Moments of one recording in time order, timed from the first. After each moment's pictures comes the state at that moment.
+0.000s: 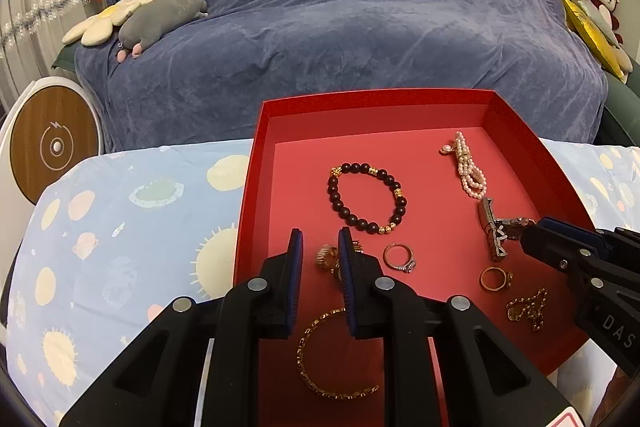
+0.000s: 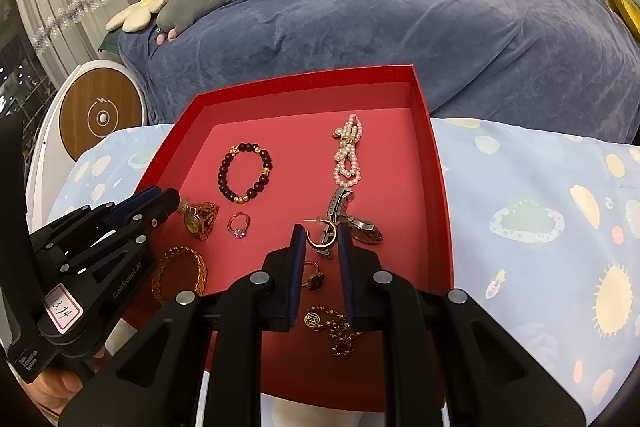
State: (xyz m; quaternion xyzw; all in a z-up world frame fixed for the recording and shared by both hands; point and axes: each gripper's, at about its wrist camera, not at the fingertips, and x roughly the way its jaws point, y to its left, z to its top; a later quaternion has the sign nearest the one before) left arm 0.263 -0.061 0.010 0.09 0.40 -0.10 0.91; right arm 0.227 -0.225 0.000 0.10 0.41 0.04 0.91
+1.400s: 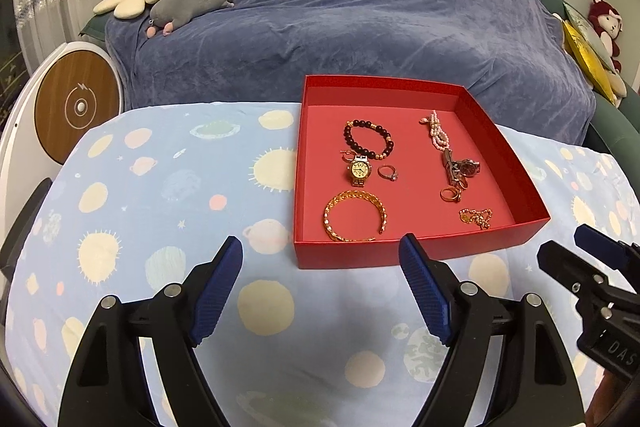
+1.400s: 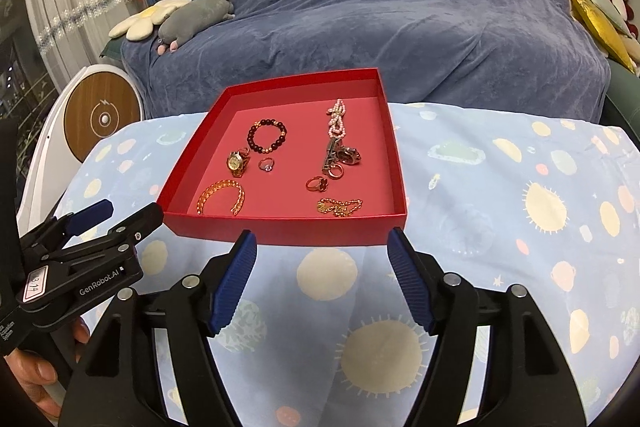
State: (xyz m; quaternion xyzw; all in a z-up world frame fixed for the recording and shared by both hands) left arm 0.151 -0.014 0.046 0.04 0.40 -0.09 0.91; right arm 0.107 -0.202 0.035 0.08 0.39 0.00 0.92
